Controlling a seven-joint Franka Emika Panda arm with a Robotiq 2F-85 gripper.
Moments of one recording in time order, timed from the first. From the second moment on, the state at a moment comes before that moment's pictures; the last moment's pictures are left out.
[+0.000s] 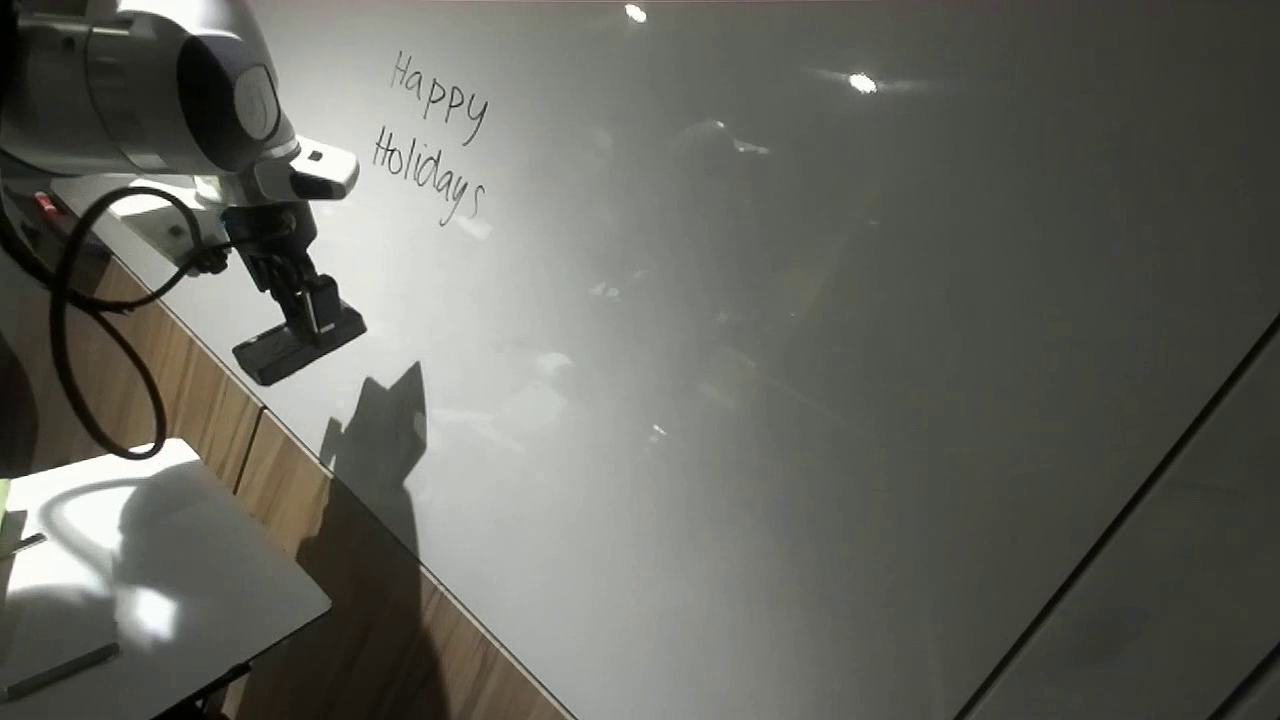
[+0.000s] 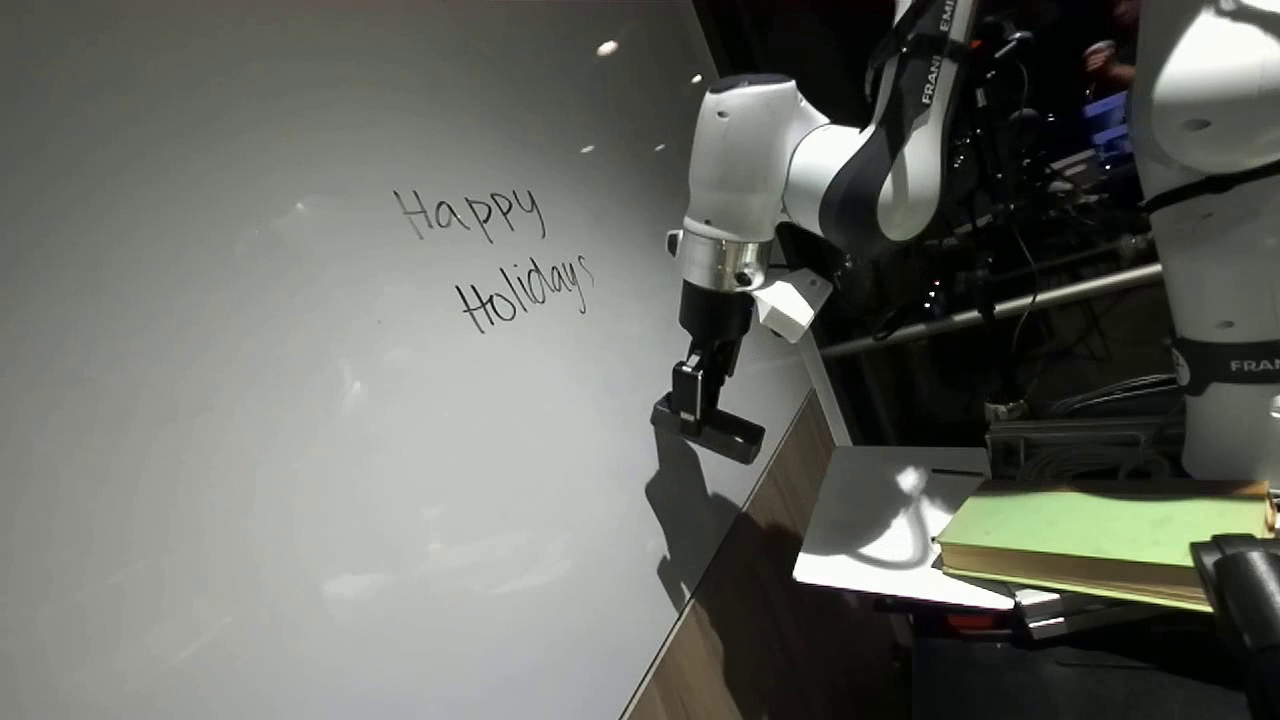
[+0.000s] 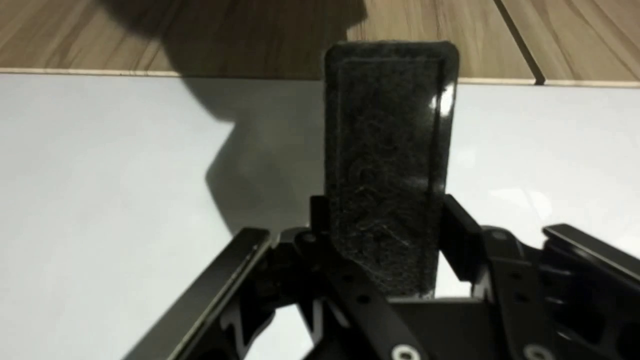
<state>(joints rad) -0.19 -0.26 0.34 -2.74 -0.68 3.05 0.83</state>
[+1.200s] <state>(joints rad) 0.18 -0.88 0.13 -2.75 -0.68 2.85 0.91</state>
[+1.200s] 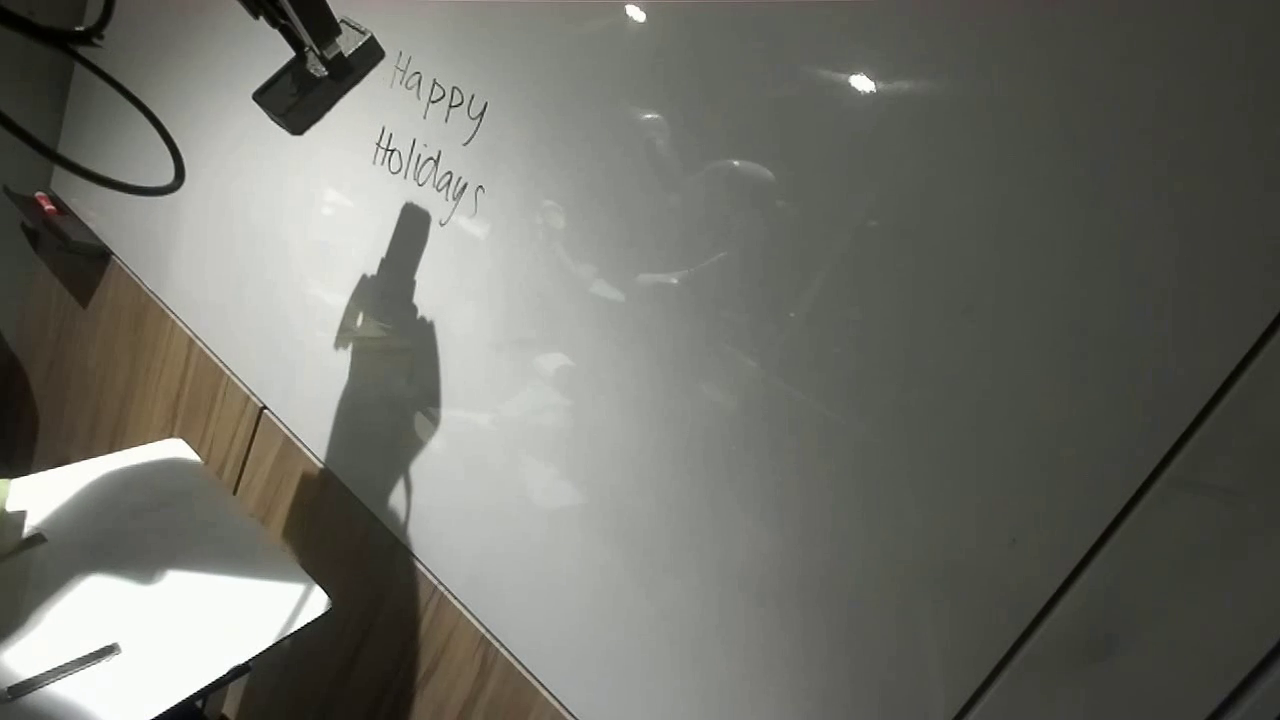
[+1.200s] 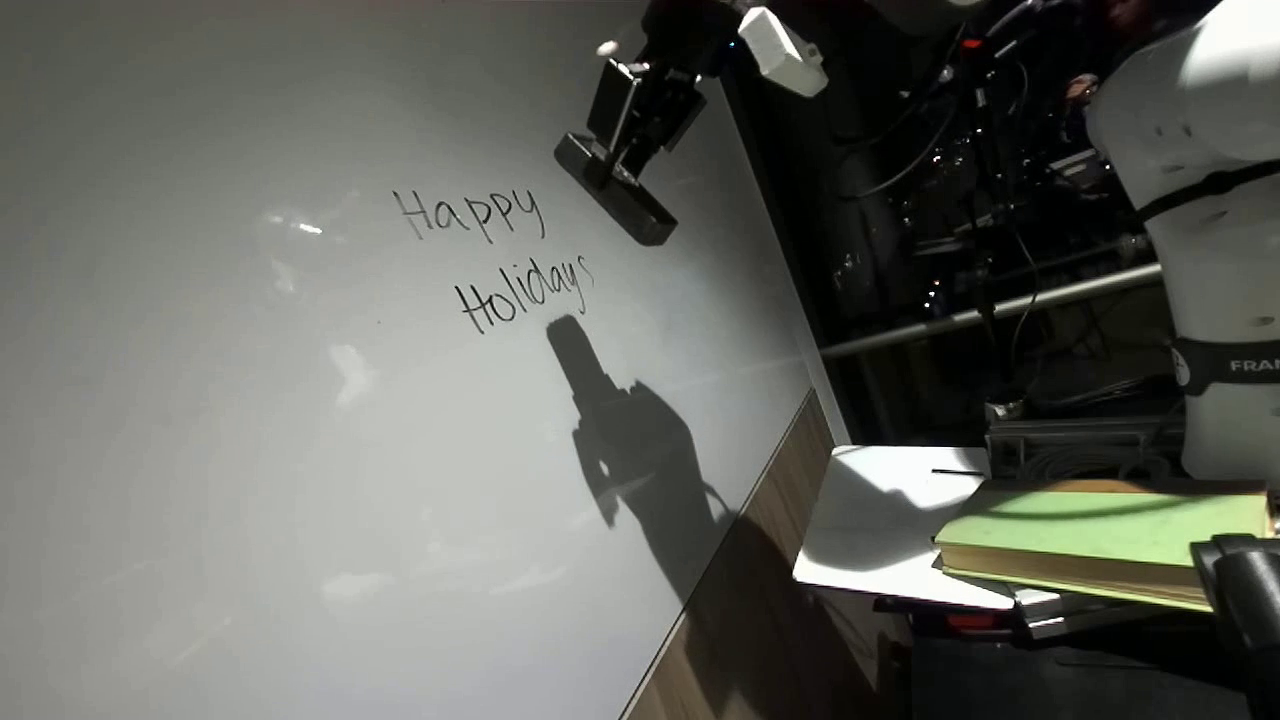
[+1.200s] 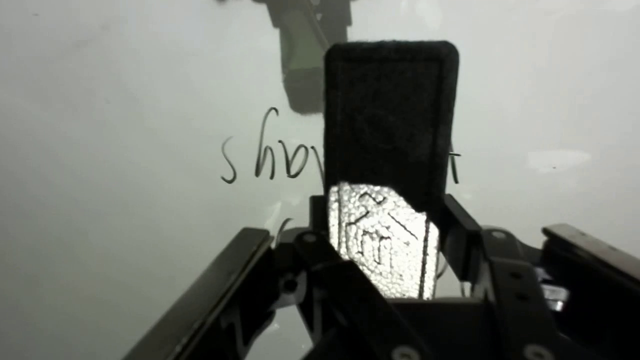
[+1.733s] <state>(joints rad) -0.15 -0.85 0.46 -2.75 -0.82 3.12 1.24</state>
